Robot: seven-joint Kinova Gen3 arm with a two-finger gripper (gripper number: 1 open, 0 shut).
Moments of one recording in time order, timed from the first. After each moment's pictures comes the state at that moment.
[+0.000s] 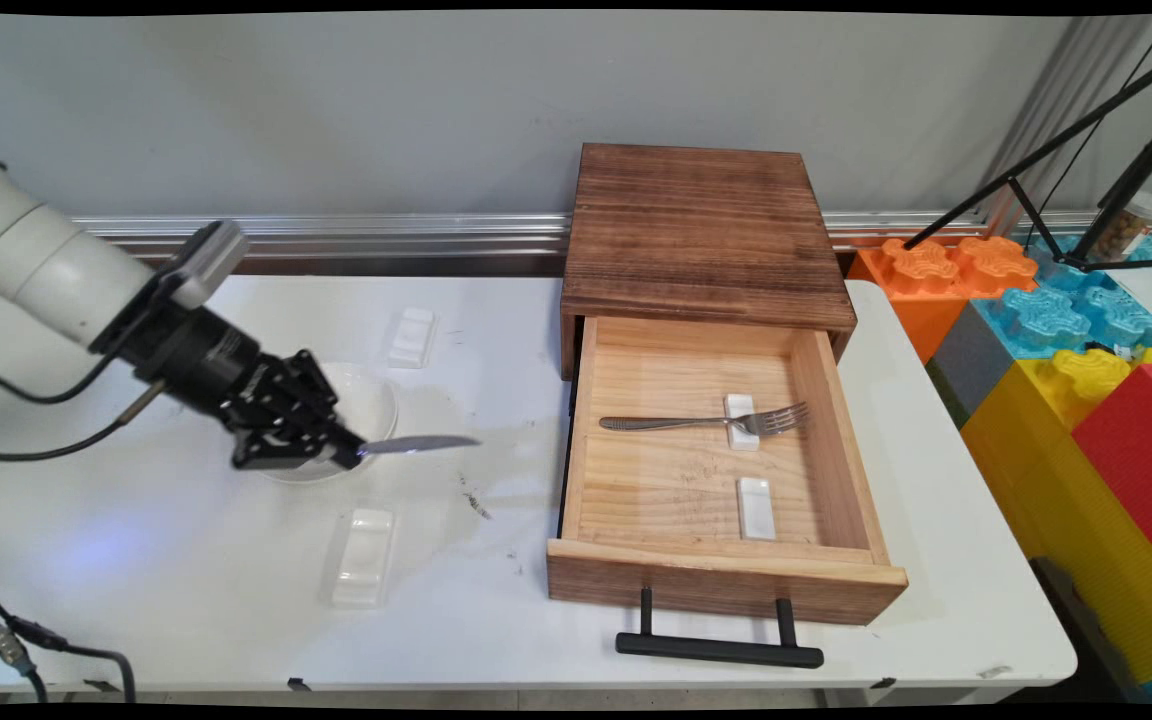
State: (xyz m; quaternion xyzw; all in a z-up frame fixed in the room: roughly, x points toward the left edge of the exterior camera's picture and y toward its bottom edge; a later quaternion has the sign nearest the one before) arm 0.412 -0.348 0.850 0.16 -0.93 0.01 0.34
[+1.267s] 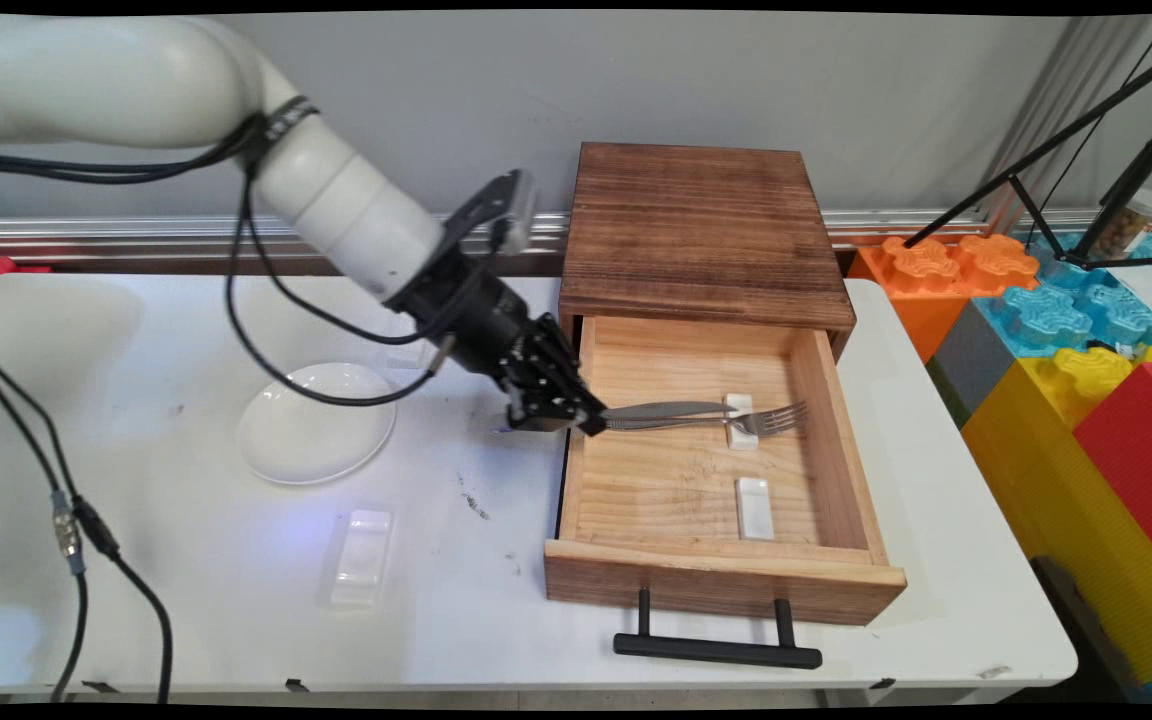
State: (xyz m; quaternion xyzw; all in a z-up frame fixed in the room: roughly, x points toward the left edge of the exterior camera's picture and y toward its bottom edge) arm 0.207 -0.439 0.876 0.13 -0.92 0.01 0.36
